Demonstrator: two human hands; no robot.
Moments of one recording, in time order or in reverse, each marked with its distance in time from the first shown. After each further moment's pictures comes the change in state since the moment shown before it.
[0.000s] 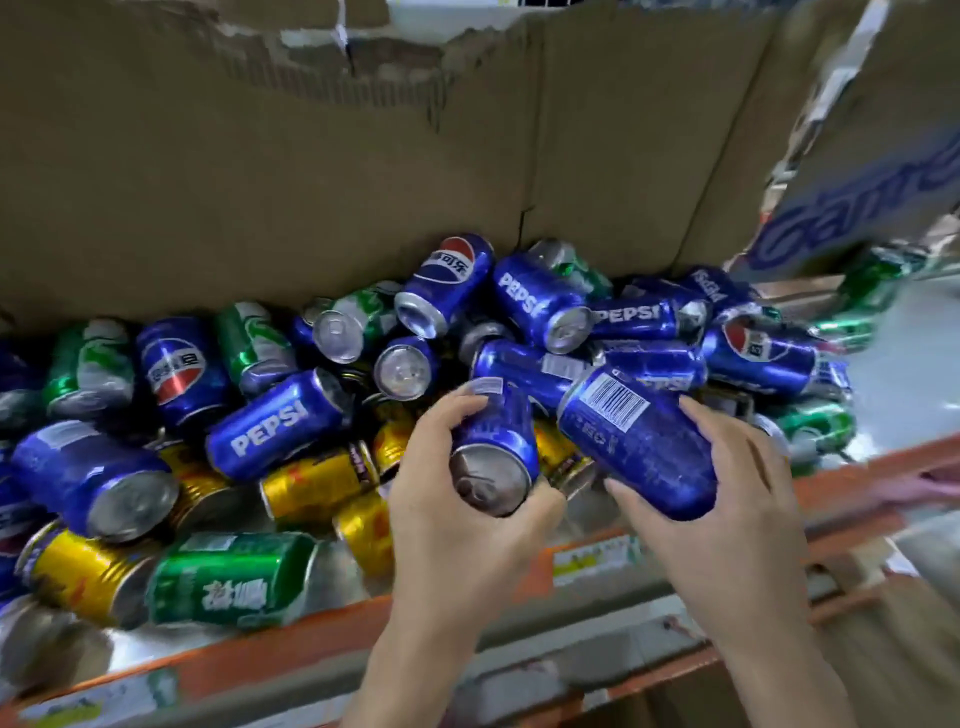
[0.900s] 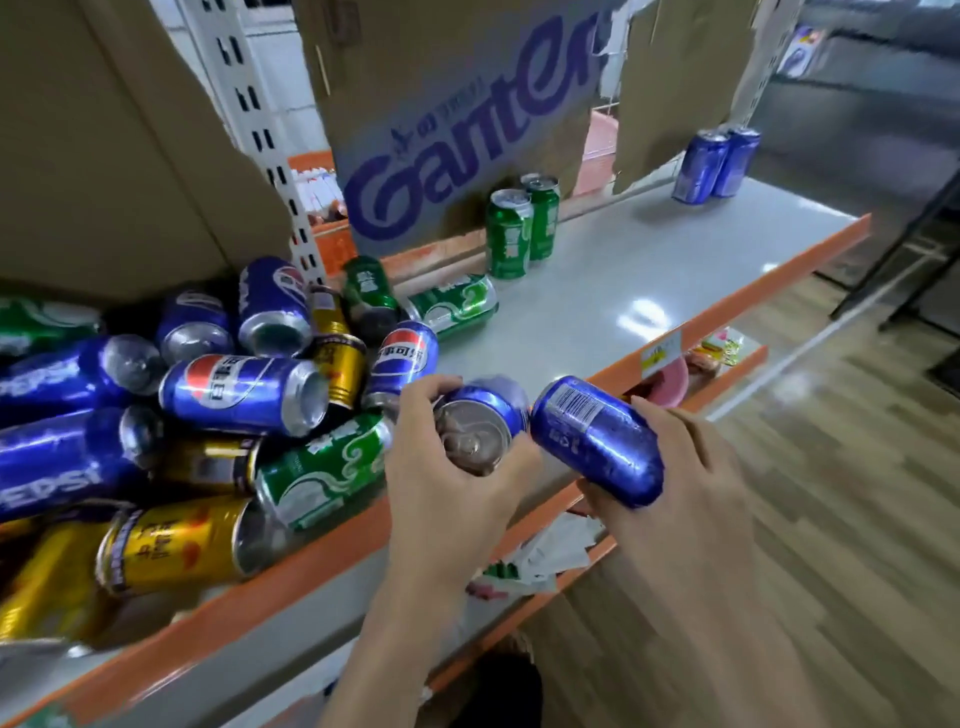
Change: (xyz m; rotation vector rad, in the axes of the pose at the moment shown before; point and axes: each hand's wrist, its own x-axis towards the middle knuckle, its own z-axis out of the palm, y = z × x) left_hand -0.061 0.091 0.439 -0.125 -0.337 -0.124; right_hand 0.051 0.394 -0.173 -0.183 0.021 0.249
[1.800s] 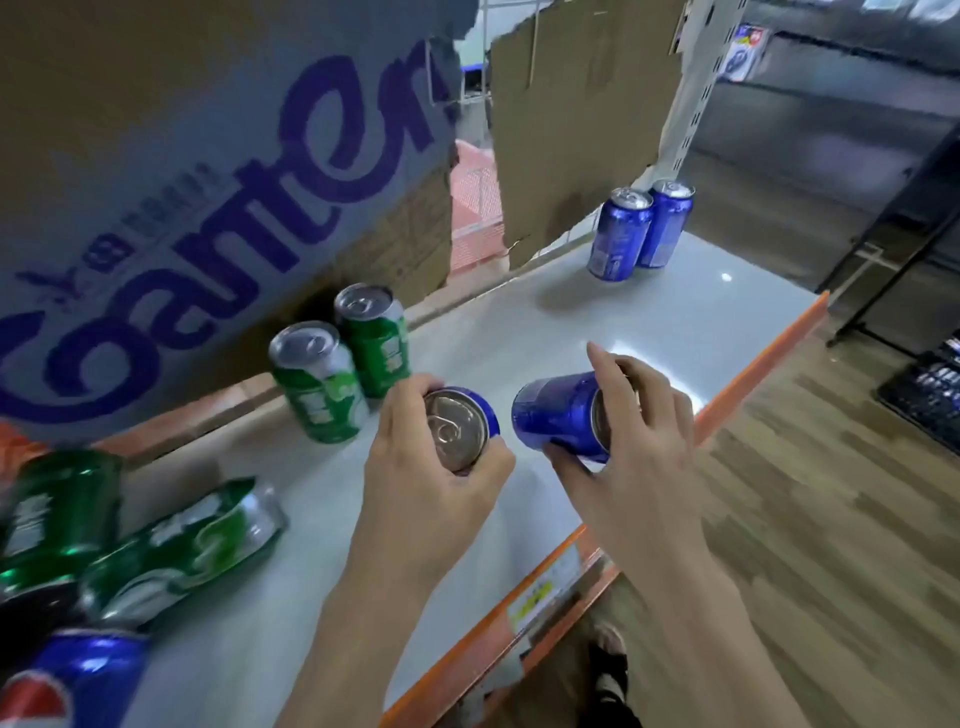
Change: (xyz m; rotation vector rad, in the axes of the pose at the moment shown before) left_hand 0.222 -0.030 0.227 0.258 -0.138 0.058; right_hand 0.261 0.167 0.068 -0.039 0.090 -0.084
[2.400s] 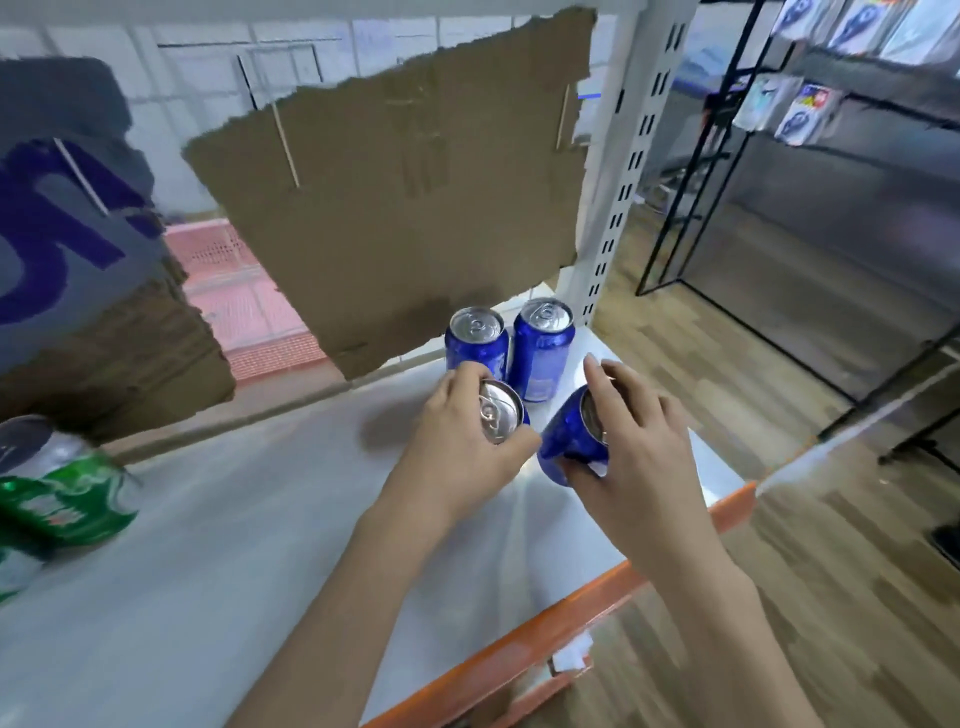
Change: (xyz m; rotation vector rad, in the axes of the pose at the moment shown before) left_hand 0.188 0.111 0.280 0.180 -0.107 -0.146; right_hand 0.209 0.290 0.003 0.071 -0.227 -0.170
